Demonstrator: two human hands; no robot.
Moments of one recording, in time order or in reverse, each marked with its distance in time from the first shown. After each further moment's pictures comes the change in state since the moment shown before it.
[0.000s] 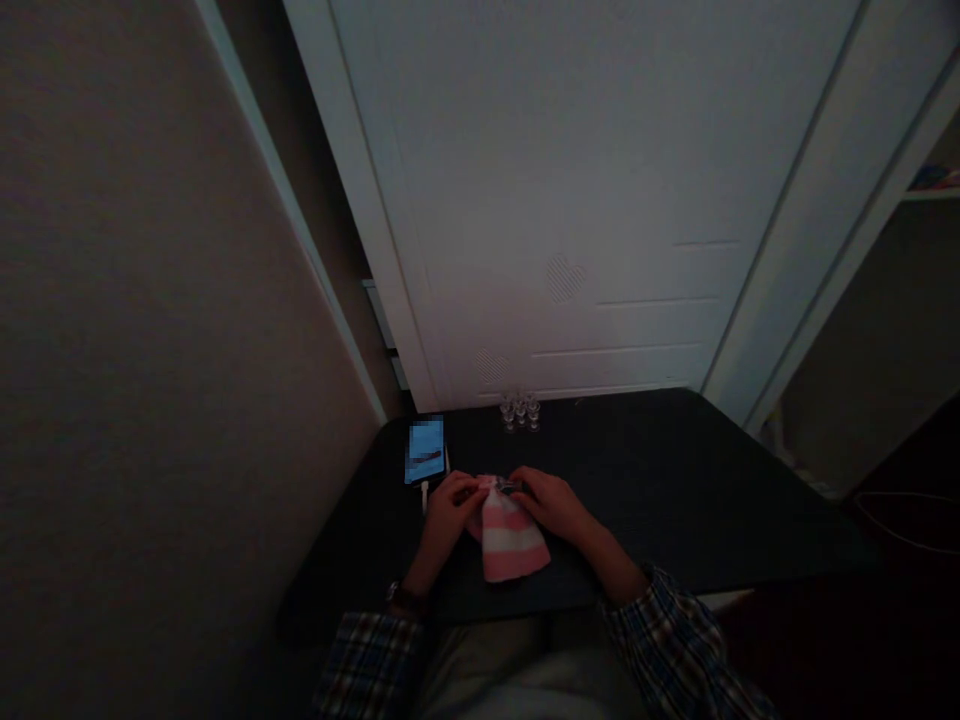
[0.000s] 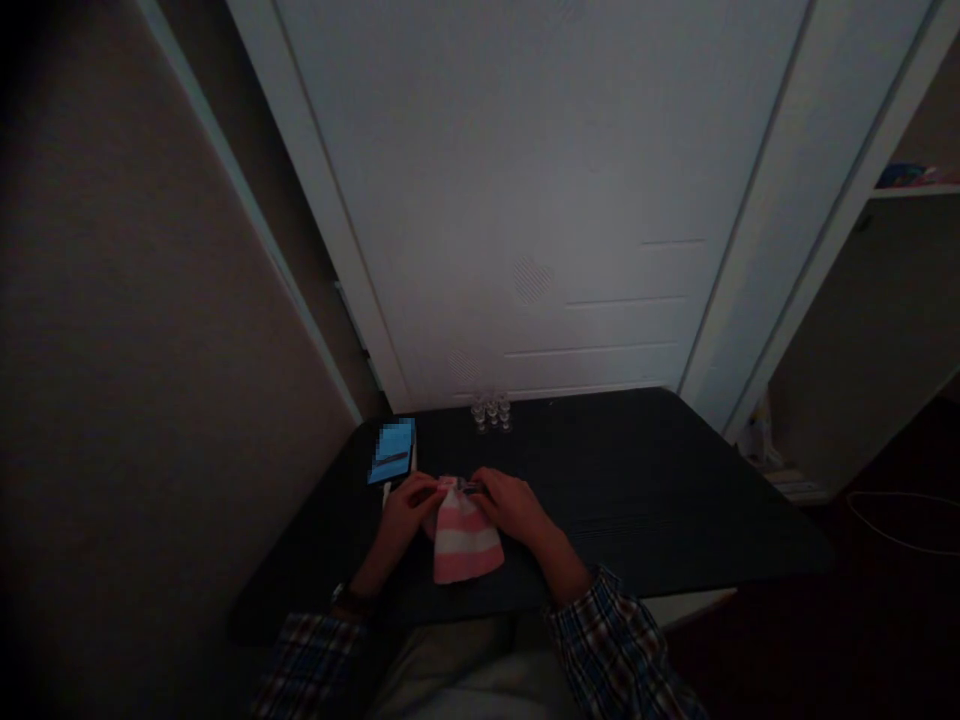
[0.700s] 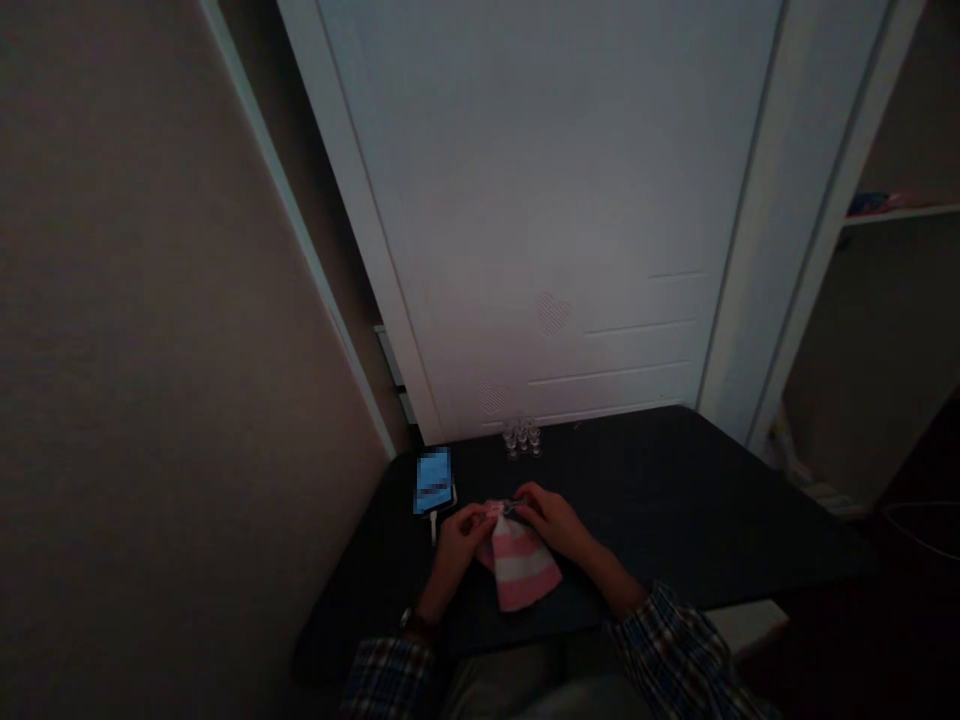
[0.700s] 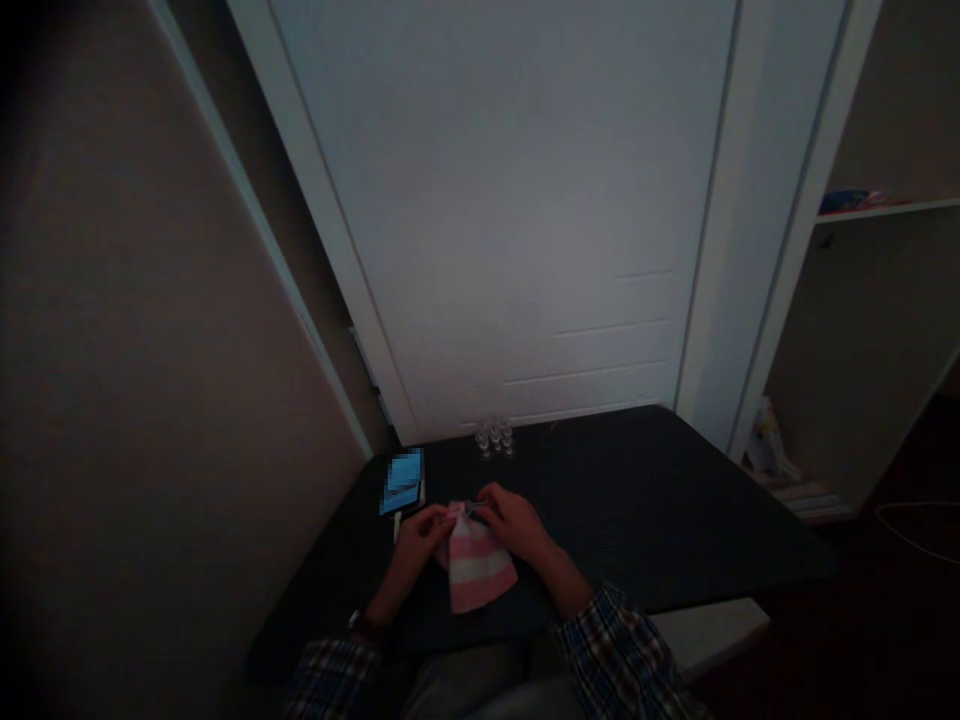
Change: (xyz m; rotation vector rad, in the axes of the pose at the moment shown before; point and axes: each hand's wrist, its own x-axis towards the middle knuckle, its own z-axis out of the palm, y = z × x) left_hand -0.004 0.010 0.001 -0.054 -0.046 -0.151; right_hand 0.003 -0.003 0.004 0.212 0.131 0.083
